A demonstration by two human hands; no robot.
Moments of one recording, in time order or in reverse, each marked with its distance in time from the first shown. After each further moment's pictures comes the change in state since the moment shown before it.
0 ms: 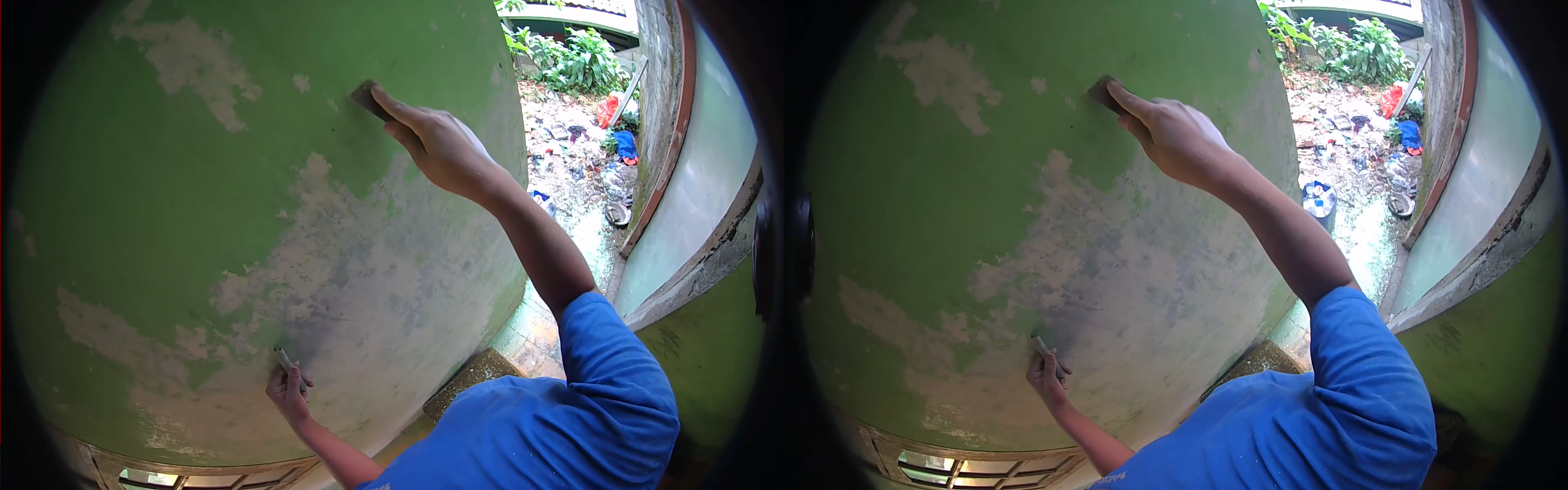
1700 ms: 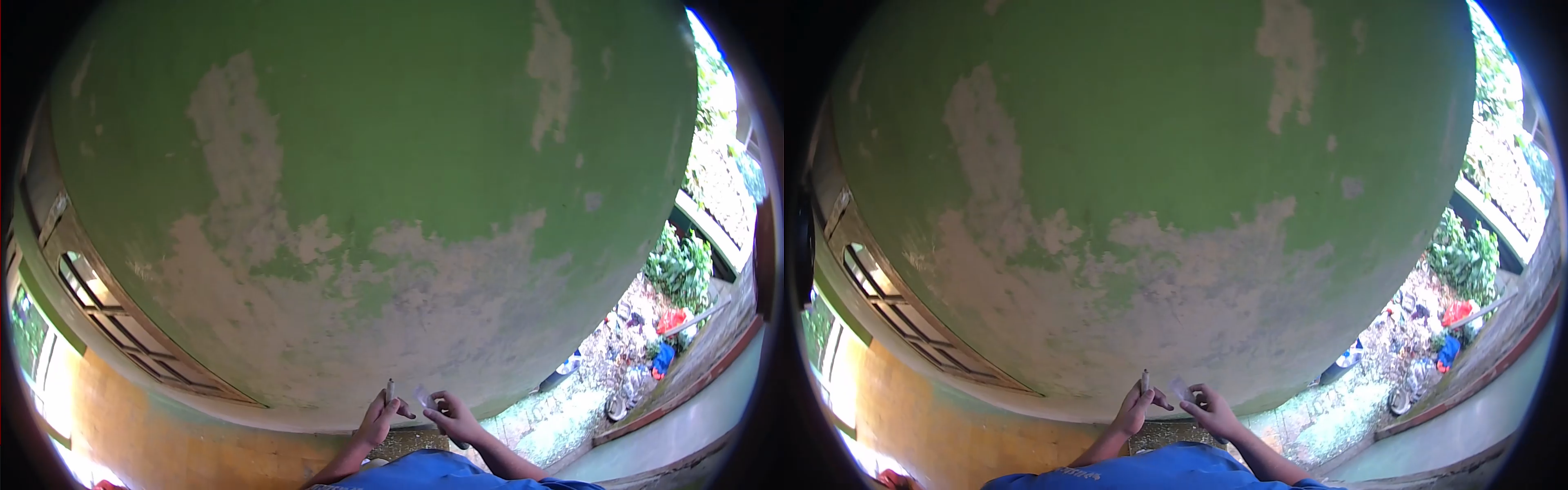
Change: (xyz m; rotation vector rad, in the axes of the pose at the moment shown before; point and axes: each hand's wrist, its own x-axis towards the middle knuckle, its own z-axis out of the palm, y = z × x) left_hand -0.122 -0.070 0.096 -0.583 -0.210 -0.331; right_hand -0.276 -0.016 0.140 0.845 -1.034 0.687
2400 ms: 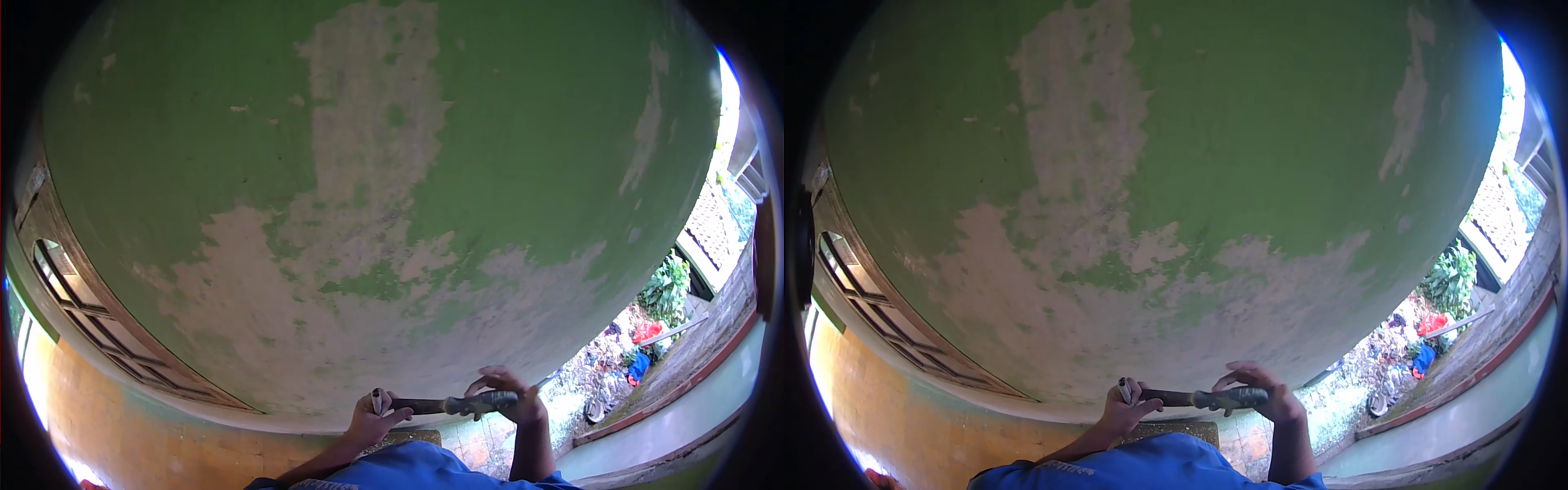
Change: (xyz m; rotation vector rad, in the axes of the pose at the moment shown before) left_hand 0.000 0.078 -0.068 -0.146 0.029 0.071; right_hand 0.007 -0.122 0.007 0.575 -0.396 -0.391
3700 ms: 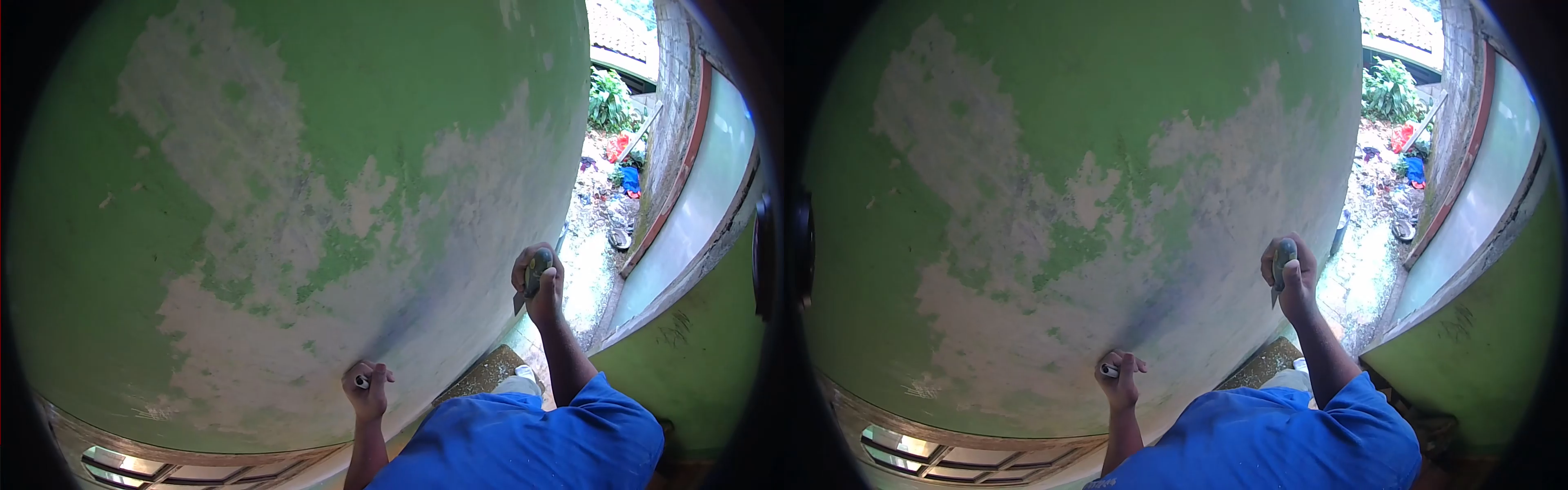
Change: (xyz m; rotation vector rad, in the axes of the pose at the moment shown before) left_hand 0.035 0.050 -0.117 0.358 -0.108 0.342; right_hand 0.035 0.060 0.039 -0.683 0.889 -0.820
